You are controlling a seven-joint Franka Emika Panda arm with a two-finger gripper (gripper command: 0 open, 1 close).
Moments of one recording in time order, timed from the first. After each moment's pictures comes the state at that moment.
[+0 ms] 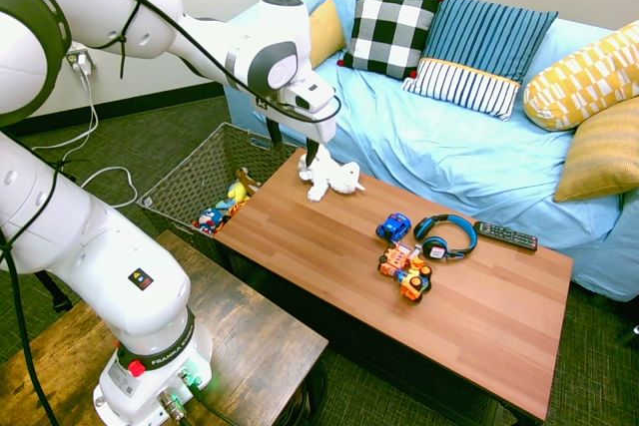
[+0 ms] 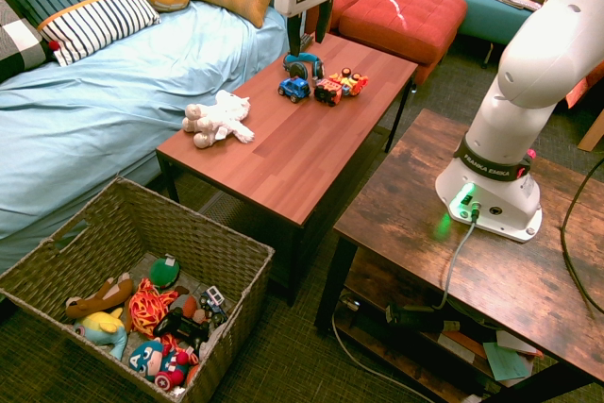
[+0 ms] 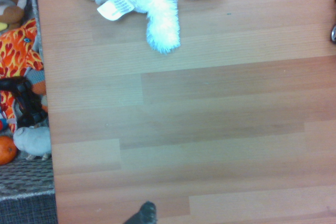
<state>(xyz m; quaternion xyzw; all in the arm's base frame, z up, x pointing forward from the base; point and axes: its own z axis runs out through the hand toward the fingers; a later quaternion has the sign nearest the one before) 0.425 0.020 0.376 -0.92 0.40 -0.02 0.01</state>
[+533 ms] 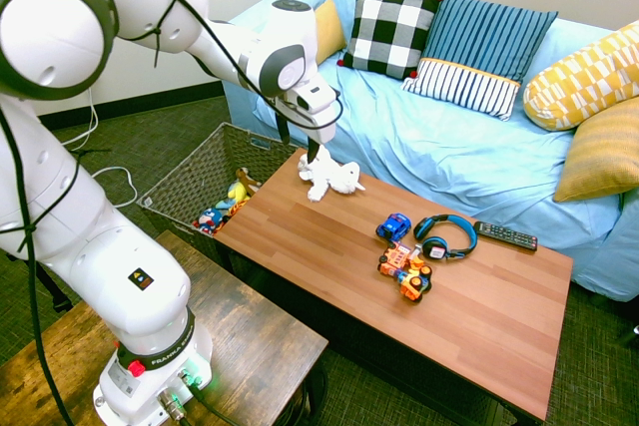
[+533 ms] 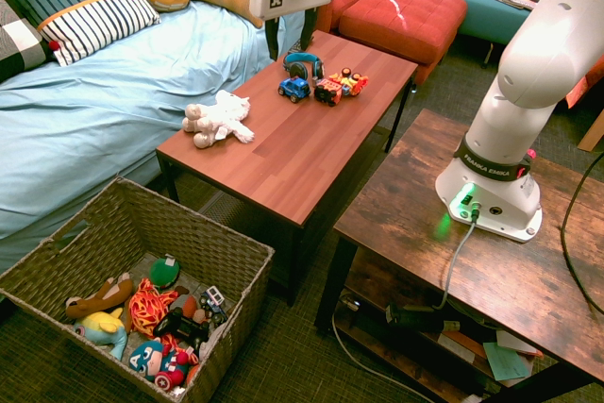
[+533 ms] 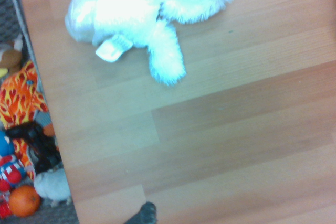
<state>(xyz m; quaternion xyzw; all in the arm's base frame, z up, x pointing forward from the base) 0.469 0.035 0.355 -0.87 0.50 -0.02 0.03</state>
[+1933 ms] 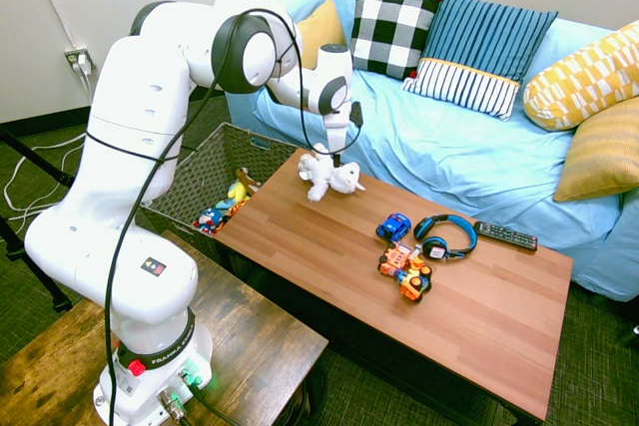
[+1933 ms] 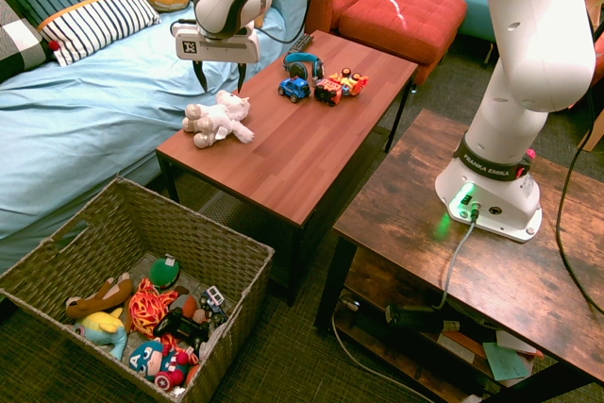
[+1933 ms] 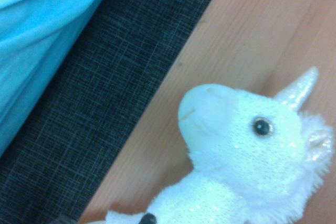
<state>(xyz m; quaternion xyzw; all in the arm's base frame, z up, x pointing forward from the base) 0.666 0.060 0.189 -0.64 0.77 -0.03 0.01</state>
